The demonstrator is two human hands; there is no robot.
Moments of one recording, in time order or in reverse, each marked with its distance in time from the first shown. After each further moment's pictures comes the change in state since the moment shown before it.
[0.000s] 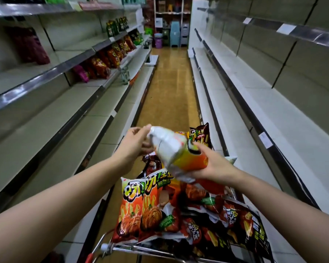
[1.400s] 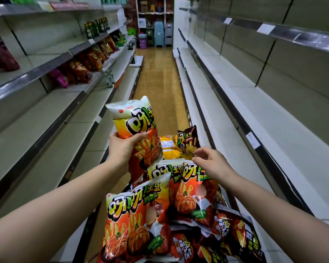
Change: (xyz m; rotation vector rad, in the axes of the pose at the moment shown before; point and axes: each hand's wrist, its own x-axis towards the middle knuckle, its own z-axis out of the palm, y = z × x) left_hand 0.066 -0.018 0.018 -0.141 0.206 0.018; right_hand 0.019 0.022 -0.024 -0.081 0.357 0.328
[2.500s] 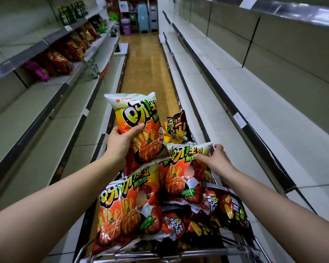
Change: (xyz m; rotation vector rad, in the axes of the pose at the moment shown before) left_hand -0.025 -0.013 0.017 0.007 -0.195 -0.077; right_hand -0.018 0.059 -0.005 0.051 0.114 0.371
